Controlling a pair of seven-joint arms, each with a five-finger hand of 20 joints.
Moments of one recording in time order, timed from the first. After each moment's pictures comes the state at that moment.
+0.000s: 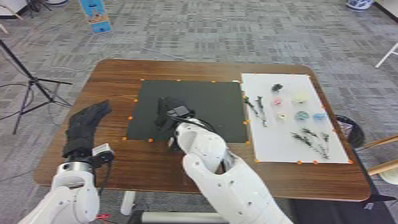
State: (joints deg) left arm 112.3 -53.8 -84.6 -108.1 50.0 26.8 17.2; right arm -73.3 -89.7 48.1 -85.9 -144.5 -8.3 18.7
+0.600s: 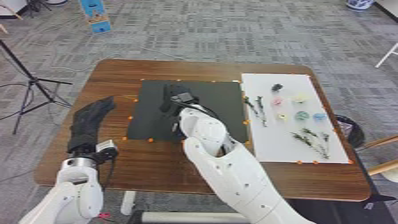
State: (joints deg) left arm 109.7 -53.8 -82.7 -107.6 50.1 26.6 17.1; right arm -68.0 -91.5 49.9 -80.5 -144.9 -7.6 20.1
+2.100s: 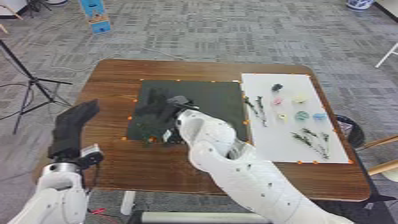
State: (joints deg) left arm 116.2 -52.9 -90.1 -109.0 56.0 27.2 14.0; right arm -64.2 -79.8 40.8 -93.1 -123.2 -6.3 20.6
